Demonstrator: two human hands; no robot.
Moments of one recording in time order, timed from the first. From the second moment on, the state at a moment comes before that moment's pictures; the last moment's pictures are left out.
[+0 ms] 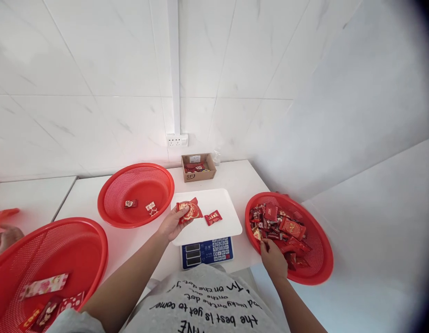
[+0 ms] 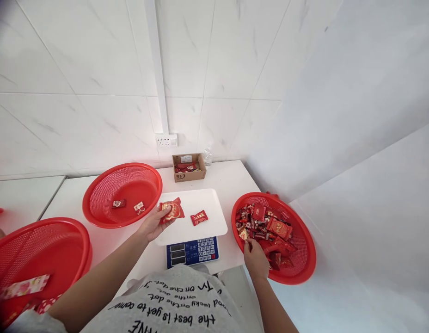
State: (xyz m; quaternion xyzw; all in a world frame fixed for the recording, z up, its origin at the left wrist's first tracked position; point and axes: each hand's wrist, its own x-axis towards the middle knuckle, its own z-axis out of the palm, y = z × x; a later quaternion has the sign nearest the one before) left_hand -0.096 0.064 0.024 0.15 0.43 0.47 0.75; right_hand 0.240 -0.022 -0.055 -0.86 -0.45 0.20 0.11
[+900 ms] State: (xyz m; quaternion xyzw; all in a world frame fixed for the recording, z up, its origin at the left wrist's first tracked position) left_hand -0.117 0.056 0.016 0.16 0.44 0.56 0.69; right_hand 0.239 -0.022 -0.054 -0.86 -0.44 0.21 0.11
